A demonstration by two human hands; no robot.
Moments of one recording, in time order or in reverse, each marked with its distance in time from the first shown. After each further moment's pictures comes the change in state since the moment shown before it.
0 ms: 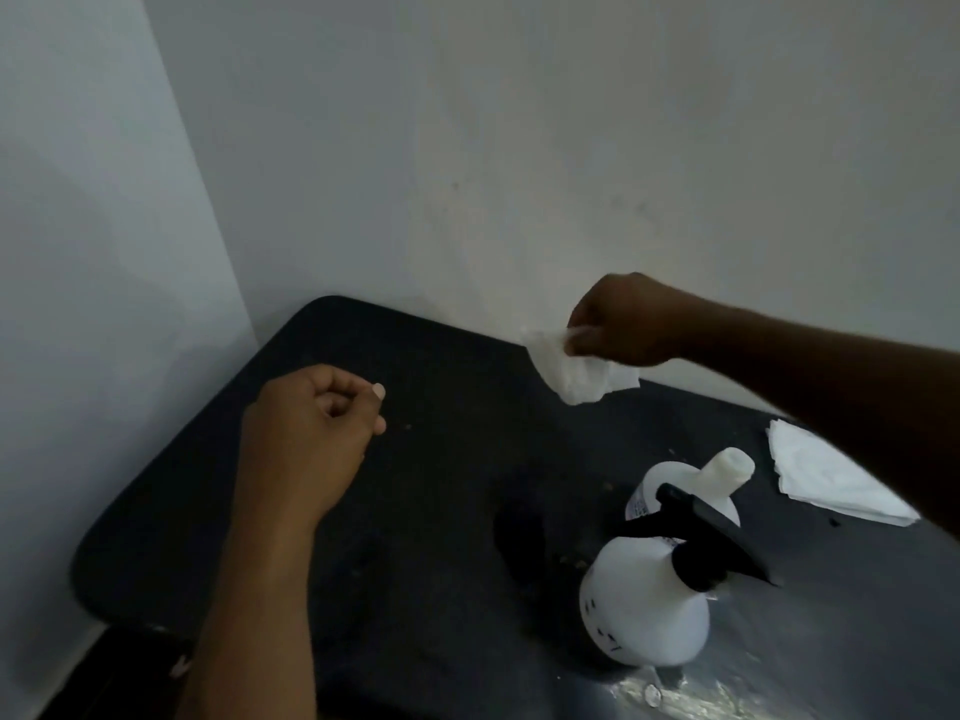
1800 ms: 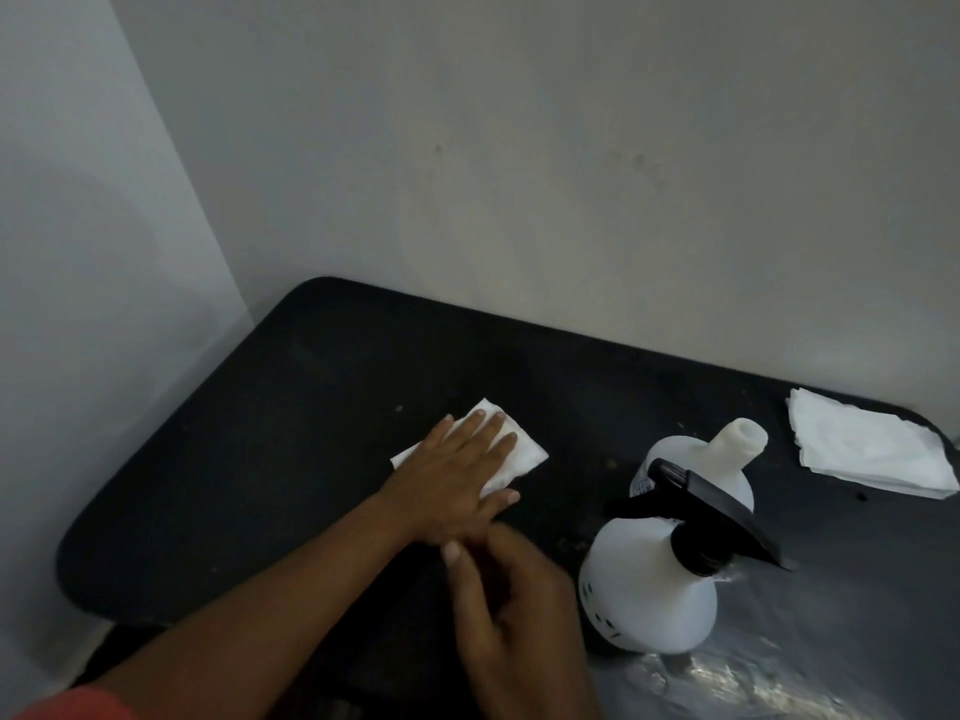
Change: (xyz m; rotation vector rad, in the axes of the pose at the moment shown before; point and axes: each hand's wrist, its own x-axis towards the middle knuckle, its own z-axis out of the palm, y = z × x) left_hand 0.010 -0.095 0.135 0.917 -0.794 0.760; right_hand -0.131 -0.121 0.196 1.108 0.528 -0.023
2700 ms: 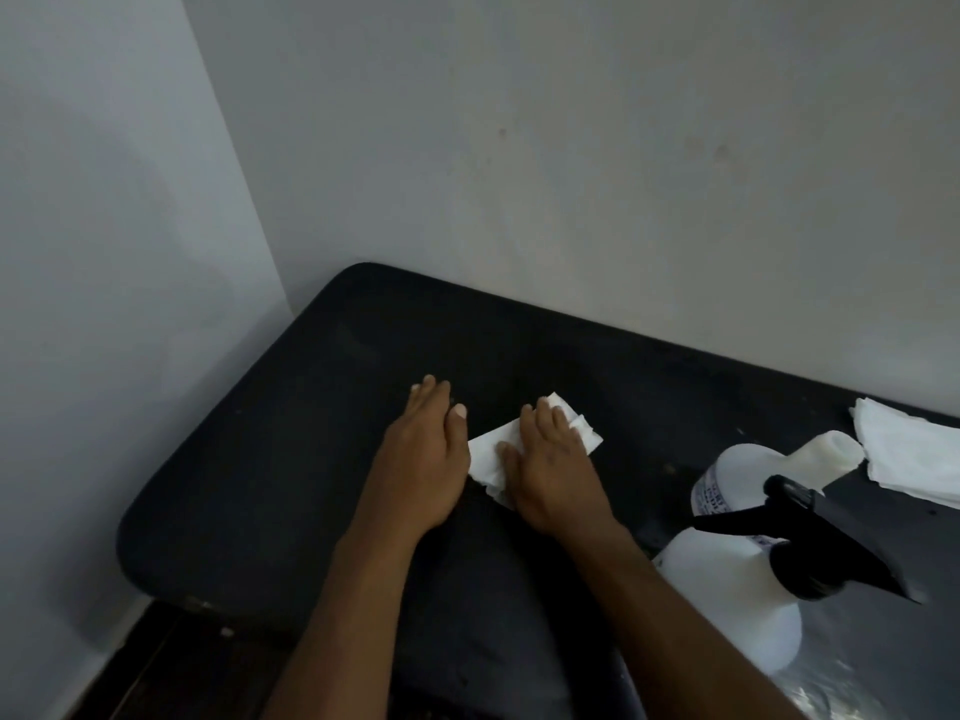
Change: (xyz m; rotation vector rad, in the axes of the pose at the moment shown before) left_hand -0.061 -0.005 -0.066 -0.695 0.425 -0.607; right_hand 0.117 0.086 0.026 -0.817 -0.329 0.153
